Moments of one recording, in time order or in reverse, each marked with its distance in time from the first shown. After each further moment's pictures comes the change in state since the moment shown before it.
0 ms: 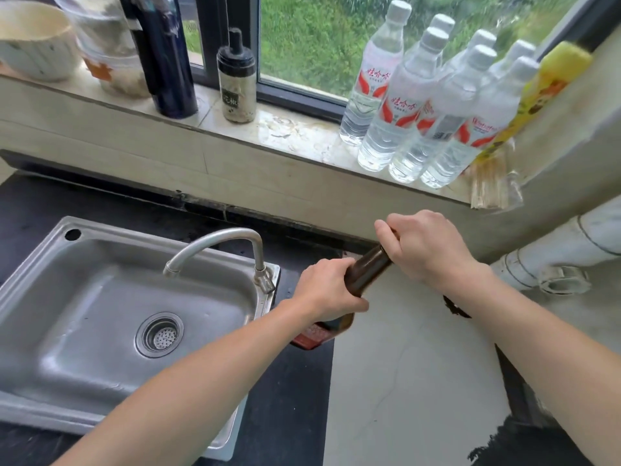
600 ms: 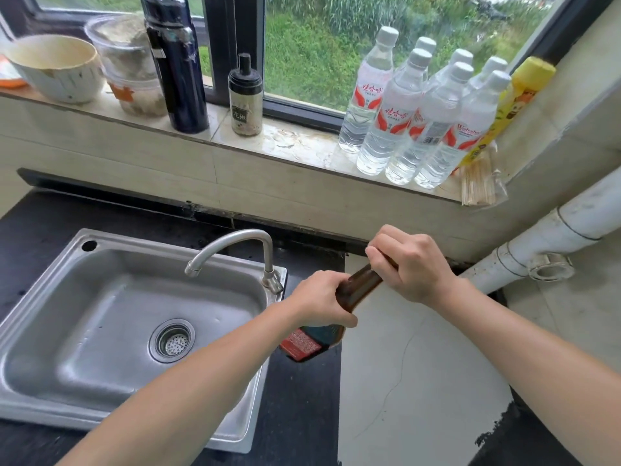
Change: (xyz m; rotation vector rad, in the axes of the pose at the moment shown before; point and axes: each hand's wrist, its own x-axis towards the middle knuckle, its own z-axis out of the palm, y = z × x) left_hand -0.039 -0.020 -0.017 -0.095 -0.210 0.111; right_hand -0.039 -0.015 0.011 0.147 0.234 -0.428
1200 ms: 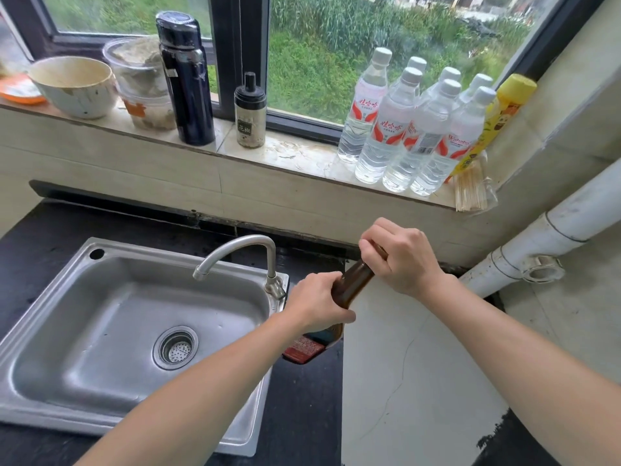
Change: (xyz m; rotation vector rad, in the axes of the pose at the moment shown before) left_hand -0.014 0.002 0.003 0.056 0.209 -0.101; right_hand 0.015 -0.018 -0.003 -0.015 0.030 0.131
